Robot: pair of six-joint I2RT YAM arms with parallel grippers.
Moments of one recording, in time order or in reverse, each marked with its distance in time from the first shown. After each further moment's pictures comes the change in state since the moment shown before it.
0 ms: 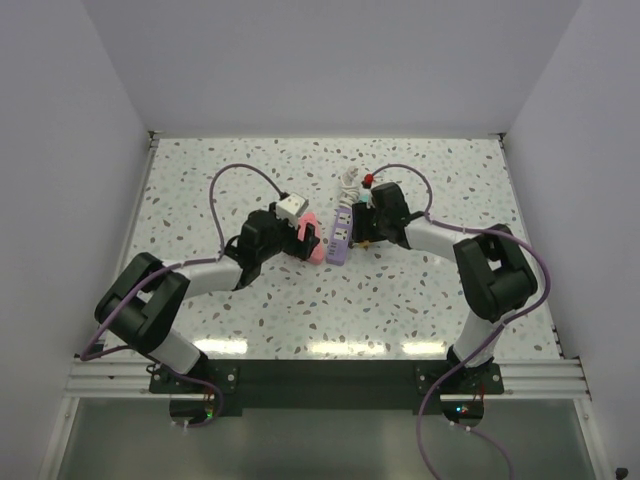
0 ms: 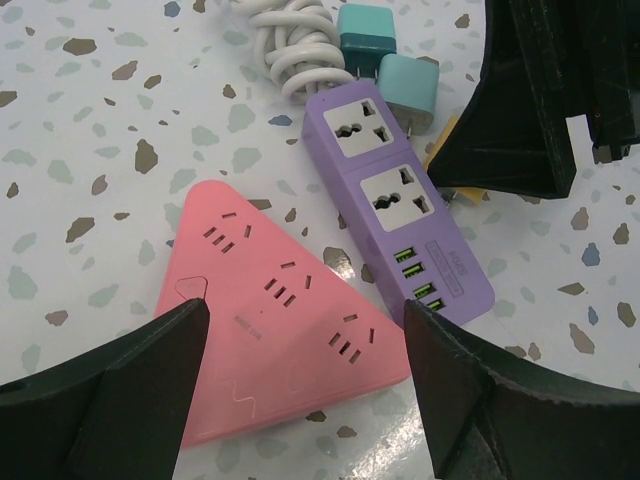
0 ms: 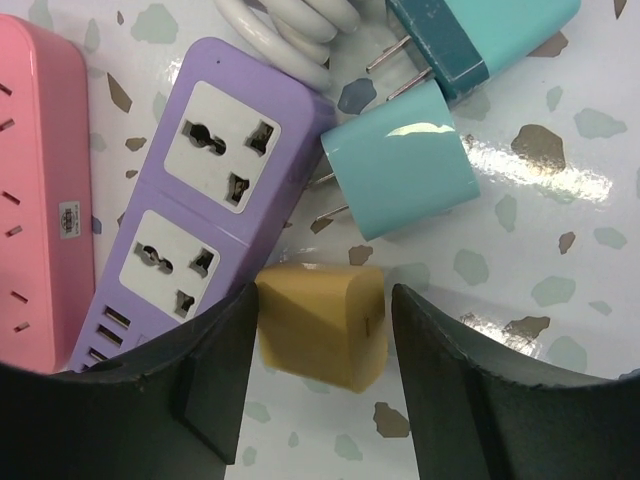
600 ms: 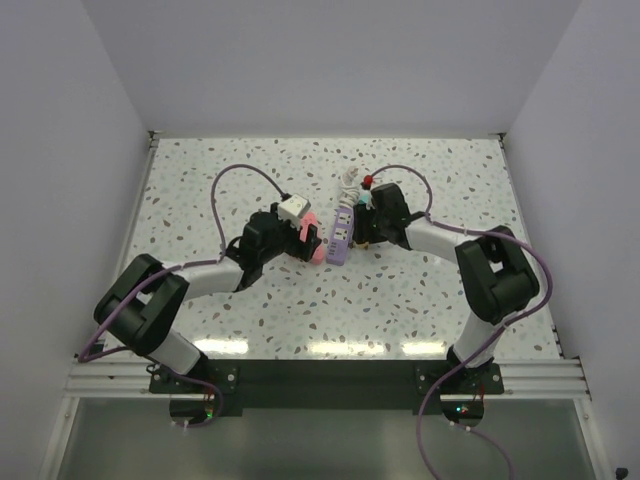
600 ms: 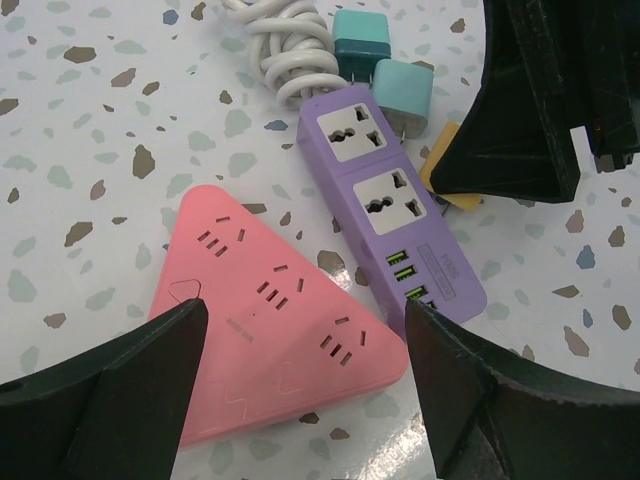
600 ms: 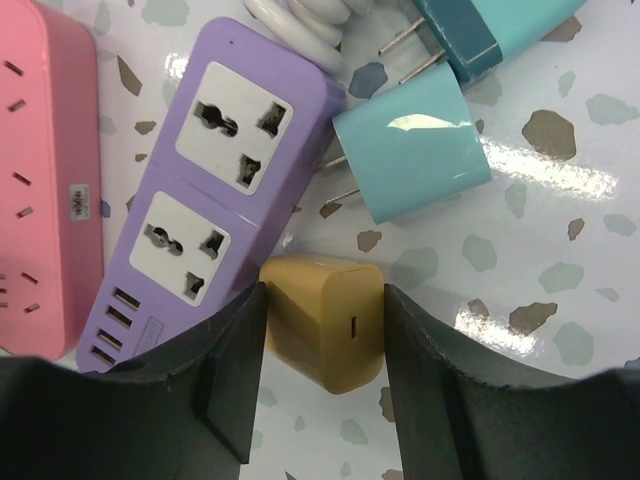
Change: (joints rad) left arm -0.026 -0.007 -0.001 0.000 -0.030 0.003; right arm 0.008 -0.012 -0.004 -0.030 -0.006 -0.002
